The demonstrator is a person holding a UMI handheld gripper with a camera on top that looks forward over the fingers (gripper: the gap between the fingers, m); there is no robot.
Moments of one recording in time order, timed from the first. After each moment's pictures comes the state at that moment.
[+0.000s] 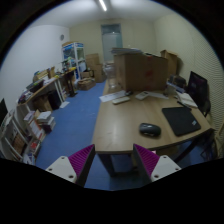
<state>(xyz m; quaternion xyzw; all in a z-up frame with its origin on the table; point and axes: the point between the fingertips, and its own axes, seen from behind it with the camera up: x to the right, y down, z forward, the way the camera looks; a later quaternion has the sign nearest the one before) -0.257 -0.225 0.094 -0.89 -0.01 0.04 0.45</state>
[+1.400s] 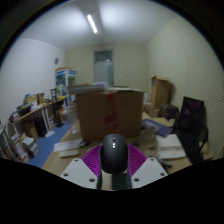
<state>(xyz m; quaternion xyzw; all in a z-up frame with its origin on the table) 0.027 0.026 0.200 -0.81 0.00 0.01 0.59</state>
